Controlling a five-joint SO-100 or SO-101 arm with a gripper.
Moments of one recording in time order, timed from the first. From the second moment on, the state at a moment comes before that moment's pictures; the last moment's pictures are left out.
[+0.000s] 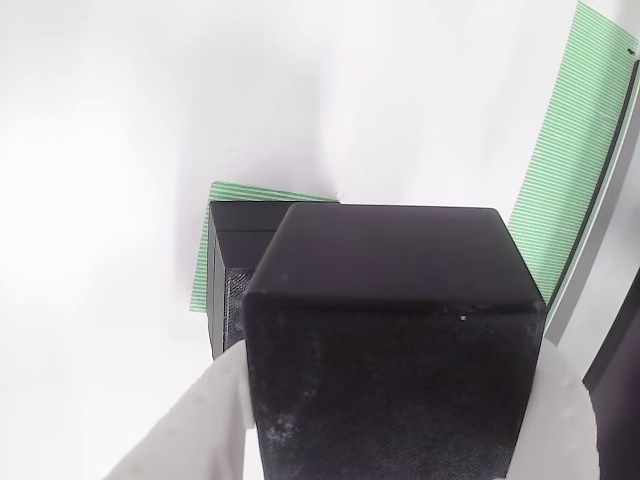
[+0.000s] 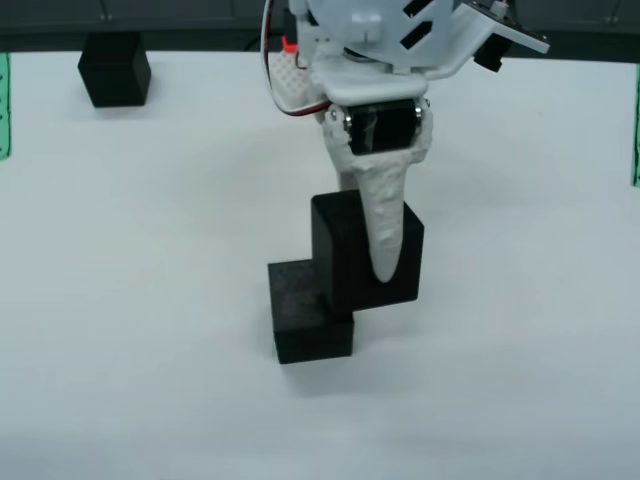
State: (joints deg) arm -9.0 91.8 79.6 90.1 -9.8
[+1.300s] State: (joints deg) arm -1.6 89.5 82.4 90.3 -9.3
